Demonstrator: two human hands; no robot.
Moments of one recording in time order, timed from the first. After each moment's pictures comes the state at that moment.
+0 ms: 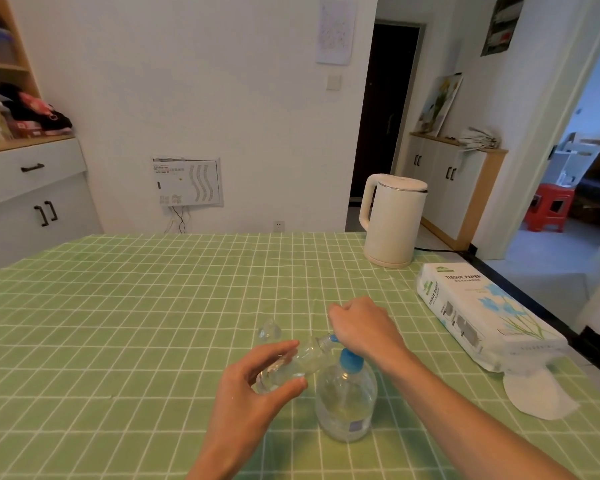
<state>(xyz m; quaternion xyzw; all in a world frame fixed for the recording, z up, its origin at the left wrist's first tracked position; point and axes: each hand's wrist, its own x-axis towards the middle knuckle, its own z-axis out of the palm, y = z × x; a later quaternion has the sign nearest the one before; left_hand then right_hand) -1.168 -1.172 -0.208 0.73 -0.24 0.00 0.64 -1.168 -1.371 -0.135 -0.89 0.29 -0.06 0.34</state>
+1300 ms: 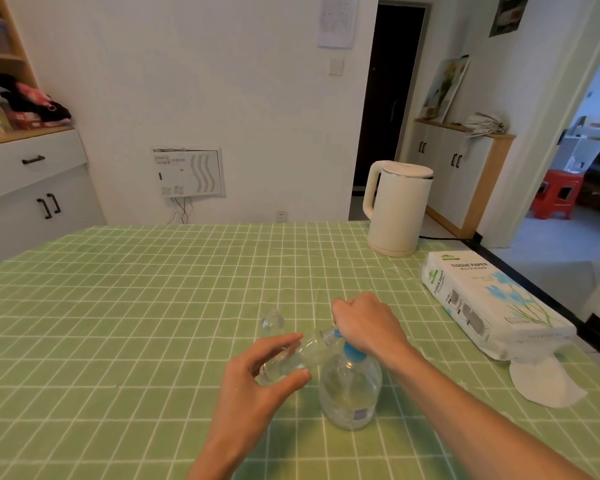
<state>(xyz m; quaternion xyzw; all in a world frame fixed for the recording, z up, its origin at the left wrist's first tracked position) -1.171 -1.173 -0.209 0.73 -0.23 0.00 0.64 -1.169 -1.369 -0.143 -0.88 0.30 -0.04 0.36</state>
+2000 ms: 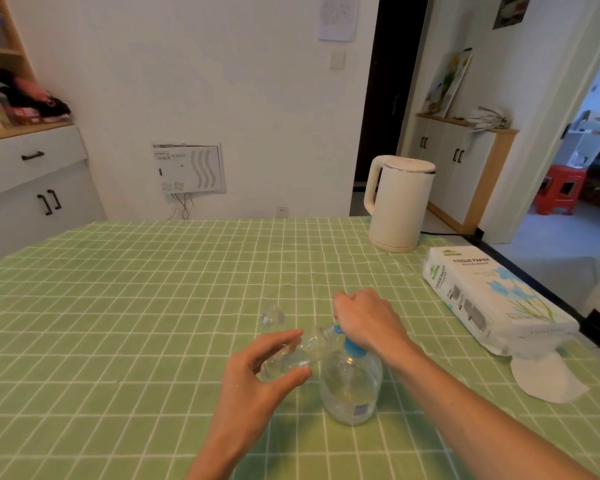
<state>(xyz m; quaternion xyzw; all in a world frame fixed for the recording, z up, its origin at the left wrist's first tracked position) -1.169 -1.173 -0.214 0.73 -0.22 0.00 0.64 -1.167 -1.369 -0.148 -0.88 0.30 -0.05 0.35</state>
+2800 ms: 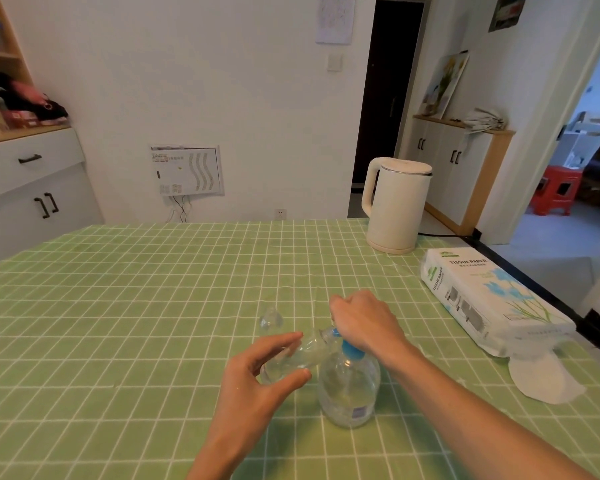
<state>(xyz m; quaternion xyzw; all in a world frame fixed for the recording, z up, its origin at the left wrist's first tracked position) -1.168 -1.175 -0.214 0.74 -0.23 -0.01 0.64 -1.165 -1.370 -0.148 -0.89 0.30 -0.05 0.34</state>
